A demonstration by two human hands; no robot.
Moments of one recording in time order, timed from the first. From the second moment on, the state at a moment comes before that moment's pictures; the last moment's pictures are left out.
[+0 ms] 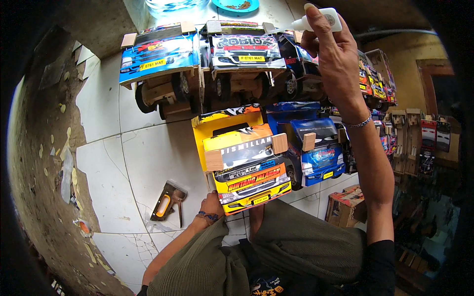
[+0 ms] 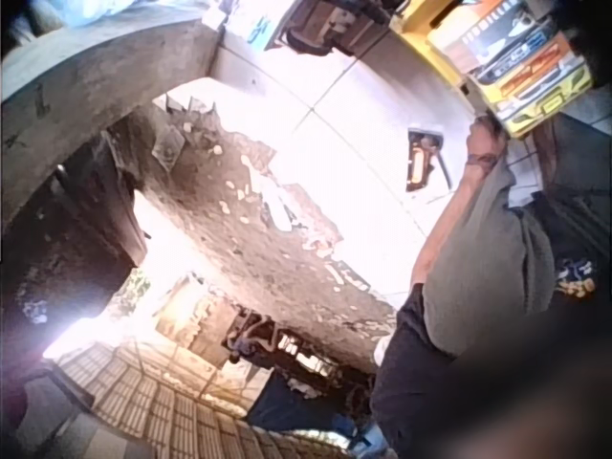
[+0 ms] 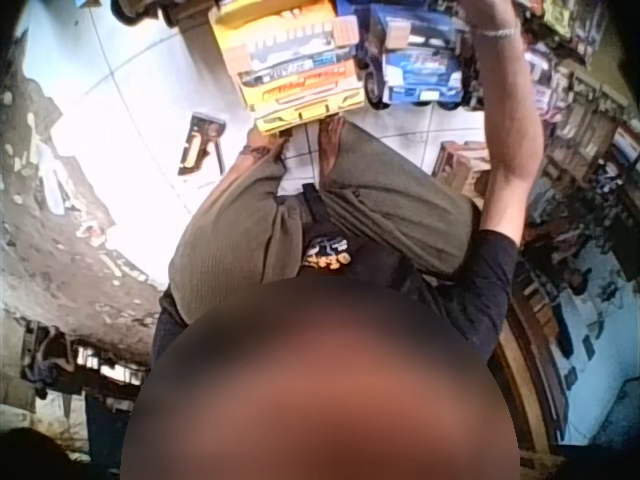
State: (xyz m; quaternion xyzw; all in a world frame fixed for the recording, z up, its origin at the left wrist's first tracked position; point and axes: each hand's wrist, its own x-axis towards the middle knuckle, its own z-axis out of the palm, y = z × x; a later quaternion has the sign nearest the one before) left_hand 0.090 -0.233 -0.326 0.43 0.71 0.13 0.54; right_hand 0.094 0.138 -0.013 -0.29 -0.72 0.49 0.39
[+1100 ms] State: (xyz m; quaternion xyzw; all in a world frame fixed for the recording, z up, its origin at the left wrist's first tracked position) left_hand 0.088 -0.234 -0.321 0.42 0.71 0.14 0.55; right_hand 0.093 0.140 -0.014 -0.25 -0.79 0.40 0.39
